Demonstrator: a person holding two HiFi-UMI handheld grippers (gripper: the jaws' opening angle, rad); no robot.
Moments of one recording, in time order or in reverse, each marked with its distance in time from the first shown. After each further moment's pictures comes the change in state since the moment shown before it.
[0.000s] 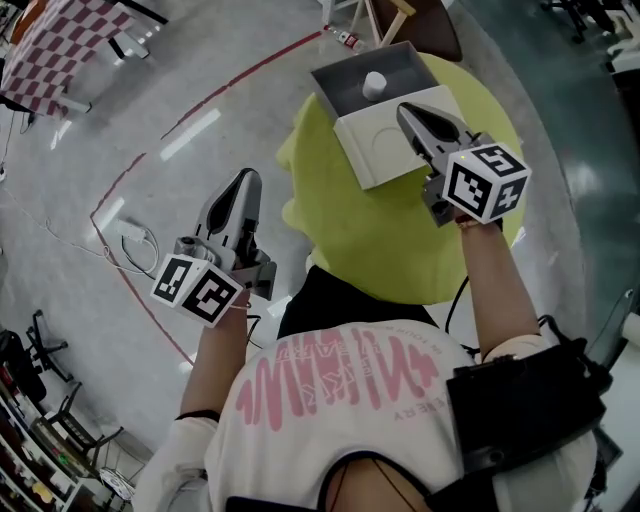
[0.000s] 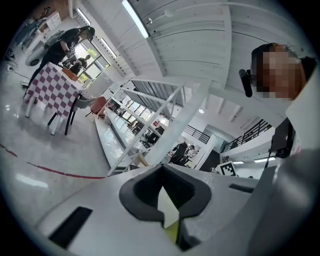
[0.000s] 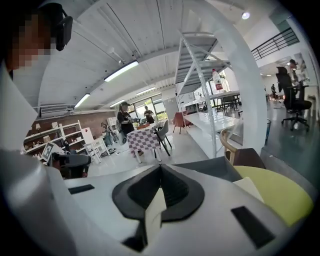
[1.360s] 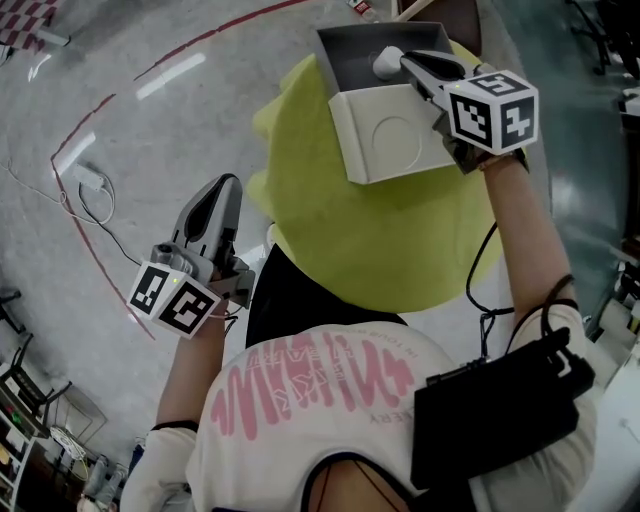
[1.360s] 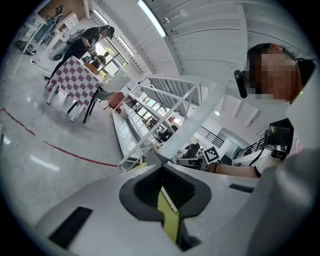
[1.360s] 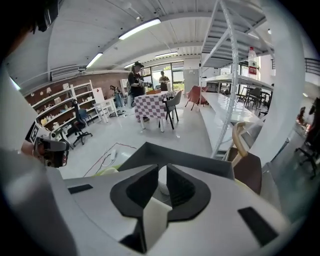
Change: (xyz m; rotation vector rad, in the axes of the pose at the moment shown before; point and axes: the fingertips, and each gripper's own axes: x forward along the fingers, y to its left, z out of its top) left arm -0.014 0.043 -0.078 -0.133 0.015 0.151; right arm 0.097 -0.069 -0.035 -0.281 0.399 0.076
